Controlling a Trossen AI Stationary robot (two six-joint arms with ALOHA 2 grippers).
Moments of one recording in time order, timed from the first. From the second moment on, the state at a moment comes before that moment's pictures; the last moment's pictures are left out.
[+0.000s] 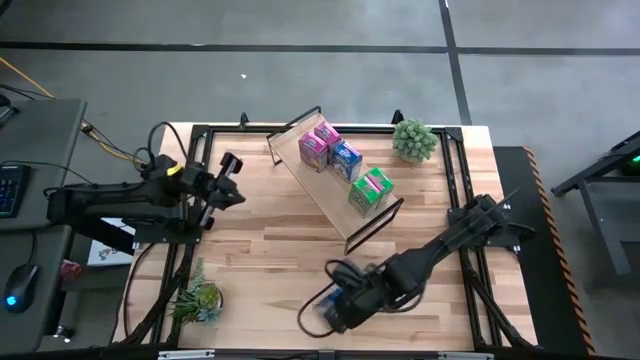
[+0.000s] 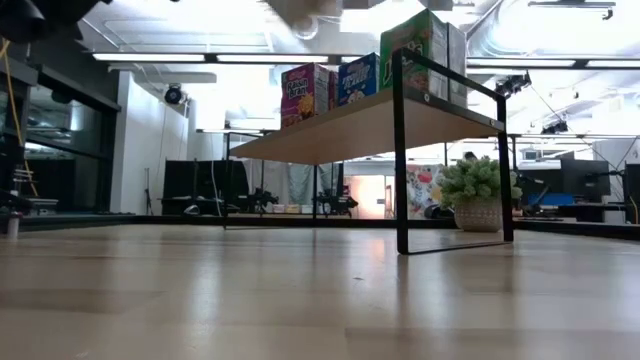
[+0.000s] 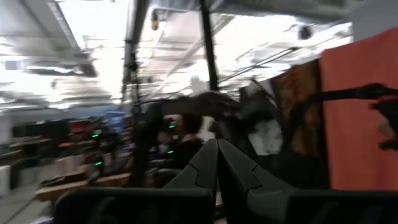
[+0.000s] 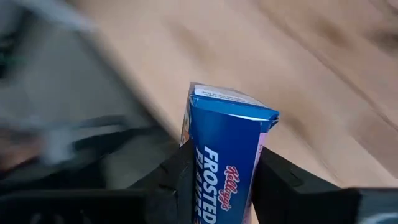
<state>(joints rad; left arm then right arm) 0.19 0.62 0.36 0.75 0.56 -0.12 0.59 1.99 1.97 -1.06 0.16 1.35</state>
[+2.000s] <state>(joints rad) 0.19 0.59 0.36 0.74 0.53 -0.02 -0.05 1.99 2.33 -1.49 0.28 0.62</state>
